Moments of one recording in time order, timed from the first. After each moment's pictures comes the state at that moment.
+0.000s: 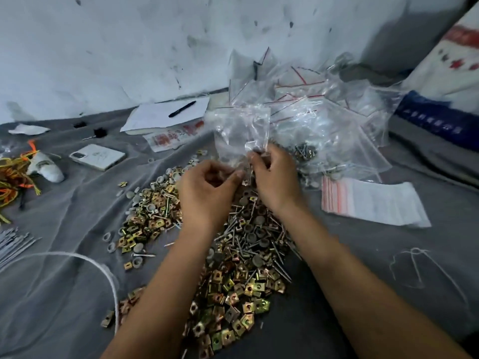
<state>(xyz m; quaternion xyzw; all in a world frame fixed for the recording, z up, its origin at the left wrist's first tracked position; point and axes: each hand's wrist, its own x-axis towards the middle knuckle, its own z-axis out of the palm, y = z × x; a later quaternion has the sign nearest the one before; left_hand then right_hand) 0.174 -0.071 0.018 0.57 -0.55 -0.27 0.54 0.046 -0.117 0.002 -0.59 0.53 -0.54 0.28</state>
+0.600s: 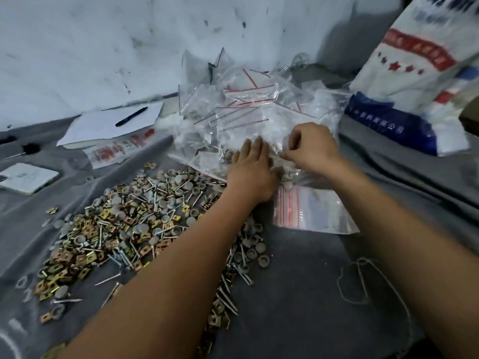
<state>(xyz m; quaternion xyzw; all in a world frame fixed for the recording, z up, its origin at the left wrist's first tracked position) 0.018 -0.206 -0.025 0.53 -0.84 -0.05 0.11 -0.139 -0.190 0.023 -0.64 0.71 -0.28 0.09</state>
